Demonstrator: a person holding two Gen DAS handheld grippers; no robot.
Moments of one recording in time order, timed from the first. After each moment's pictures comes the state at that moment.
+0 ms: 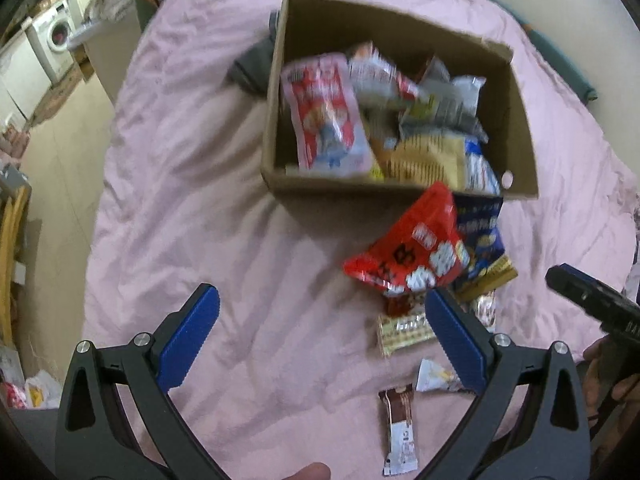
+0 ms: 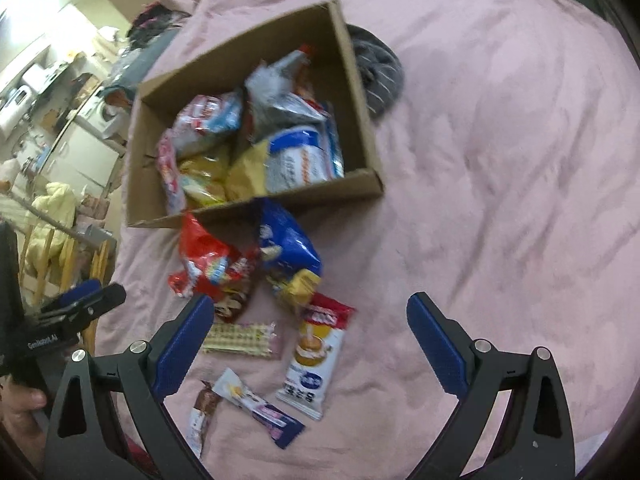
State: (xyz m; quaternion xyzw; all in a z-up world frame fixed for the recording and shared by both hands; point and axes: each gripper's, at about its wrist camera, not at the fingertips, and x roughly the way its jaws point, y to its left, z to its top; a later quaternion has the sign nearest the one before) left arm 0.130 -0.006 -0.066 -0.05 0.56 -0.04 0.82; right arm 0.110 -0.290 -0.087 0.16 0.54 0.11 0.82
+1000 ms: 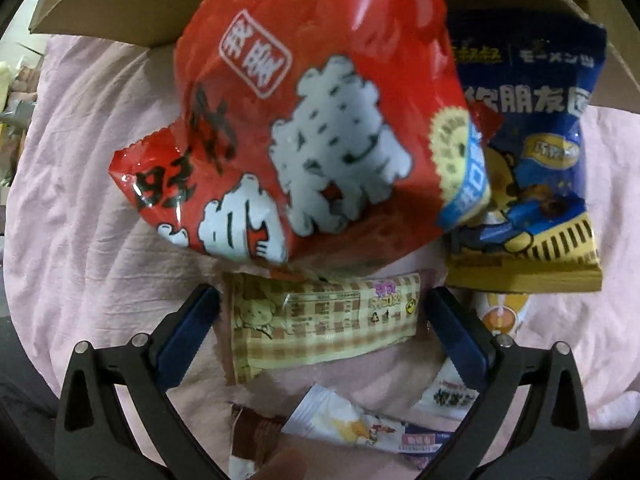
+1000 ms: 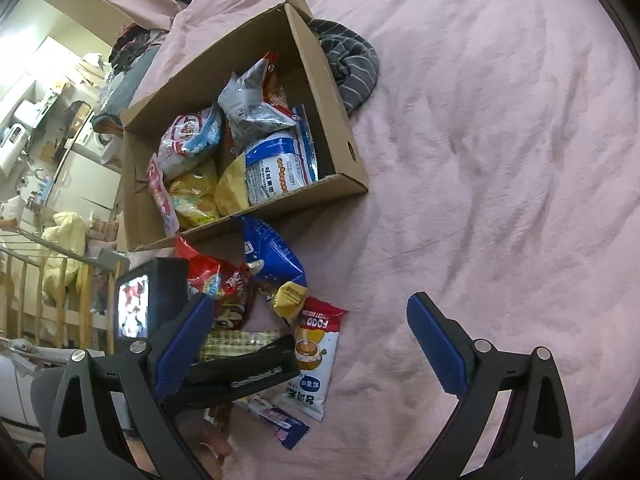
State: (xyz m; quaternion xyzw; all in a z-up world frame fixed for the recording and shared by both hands) left arm 0.148 -0.131 -0.181 -0.04 0.71 0.06 0.70; right arm 0.121 -0.311 -0.086 0.21 0.54 0.11 0.81
